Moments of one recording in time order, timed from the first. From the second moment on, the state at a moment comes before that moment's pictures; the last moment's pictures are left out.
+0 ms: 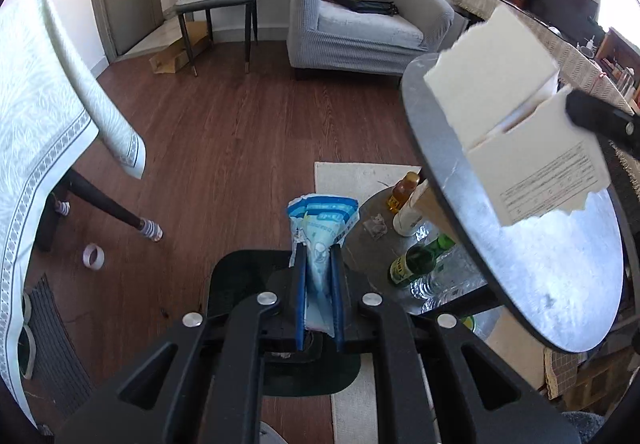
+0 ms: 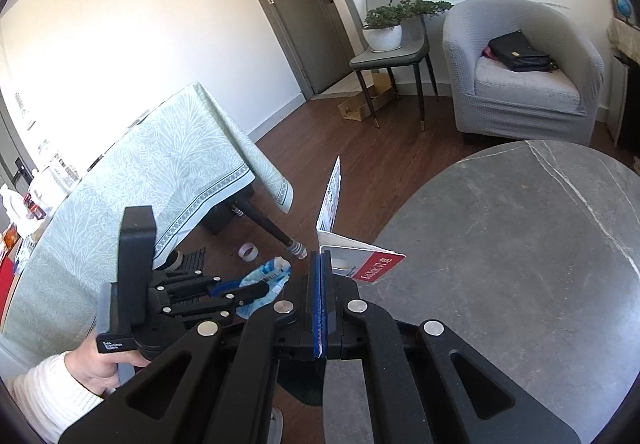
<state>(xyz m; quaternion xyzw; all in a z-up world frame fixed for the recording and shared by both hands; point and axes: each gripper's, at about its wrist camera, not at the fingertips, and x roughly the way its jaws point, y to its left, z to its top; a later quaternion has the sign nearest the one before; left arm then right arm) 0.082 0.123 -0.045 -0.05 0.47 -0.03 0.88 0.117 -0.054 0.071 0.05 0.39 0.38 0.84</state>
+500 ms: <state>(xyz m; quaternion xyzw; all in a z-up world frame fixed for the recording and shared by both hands) 0.071 0.181 -0.161 -0.09 0.57 -0.01 0.82 0.106 0.043 0.053 -0.02 0.41 0.41 0.82</state>
